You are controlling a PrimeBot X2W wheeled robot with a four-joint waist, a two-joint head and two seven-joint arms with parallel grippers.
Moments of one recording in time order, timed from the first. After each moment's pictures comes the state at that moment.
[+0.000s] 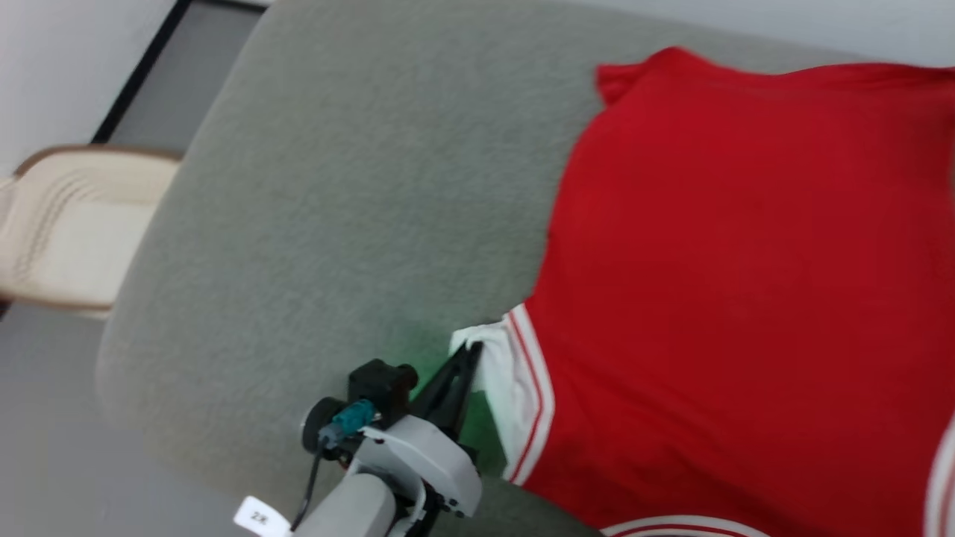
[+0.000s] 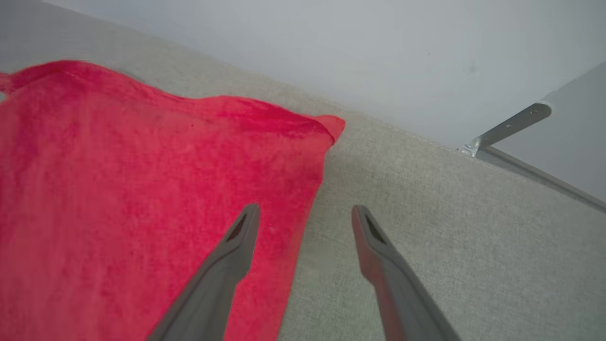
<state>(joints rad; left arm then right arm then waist) -0.39 0.17 -0.60 0.46 -0.55 -0.01 -0.26 -1.05 -0.63 0.37 0.72 0.60 0.13 0.68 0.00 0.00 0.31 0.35</state>
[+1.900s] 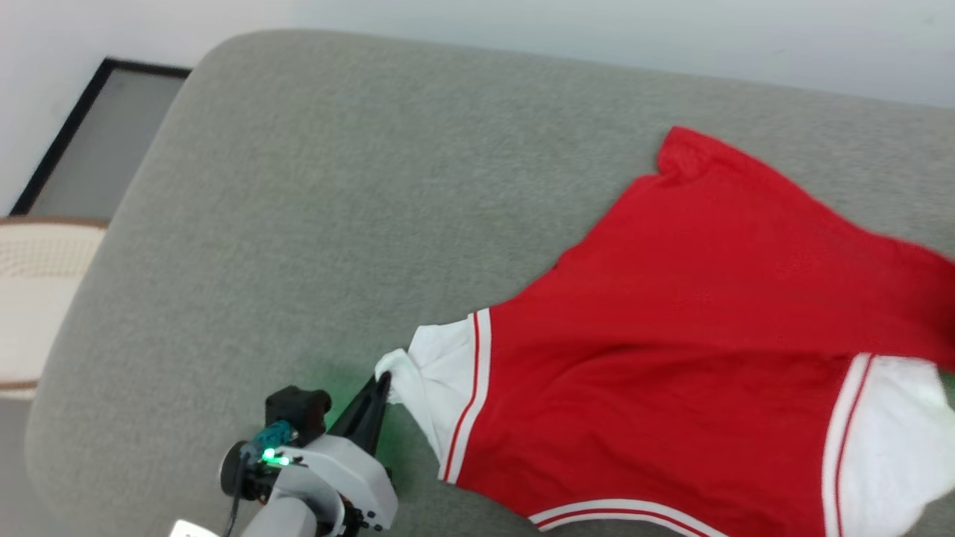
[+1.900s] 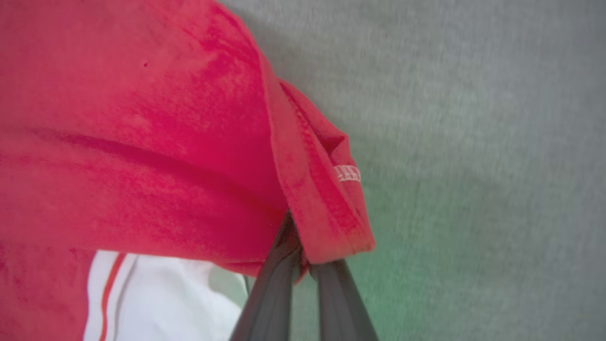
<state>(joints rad) -0.35 0.15 -0.34 0.67 -0.43 -0.13 -0.26 -0.60 -0.73 0.28 0.60 0.79 0.13 0.73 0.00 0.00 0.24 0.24</state>
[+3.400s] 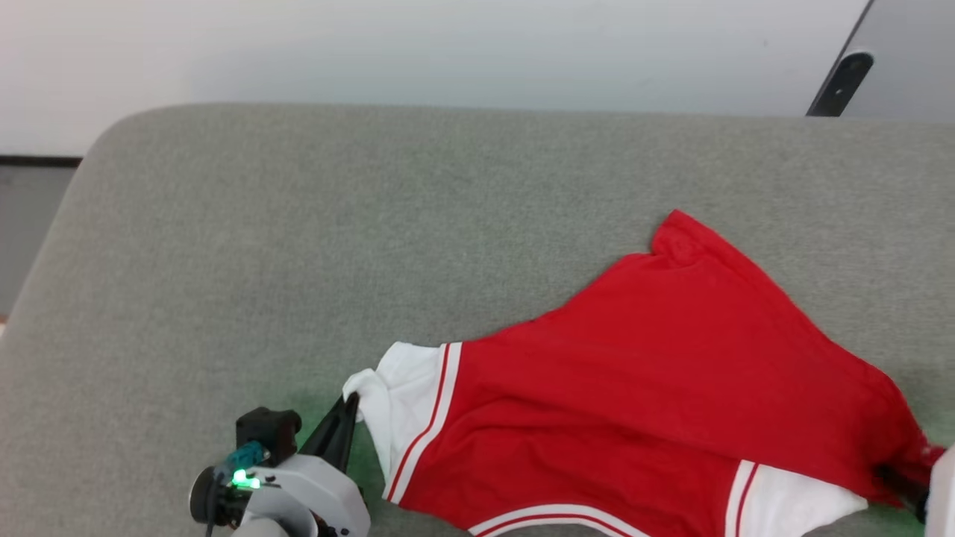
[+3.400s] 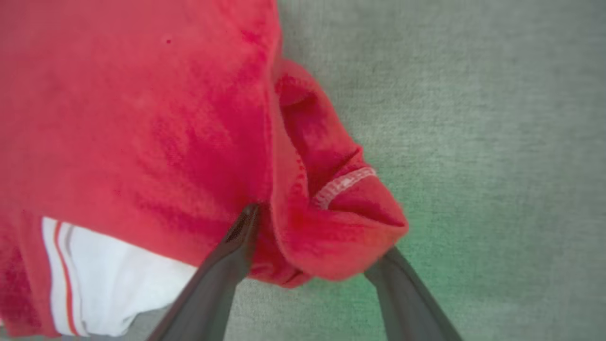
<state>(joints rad) -0.30 0.20 -0.30 0.67 -0.43 -0.12 -0.26 -0.11 -0.42 -0.11 0.23 0.53 0.13 0.80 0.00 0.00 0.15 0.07</state>
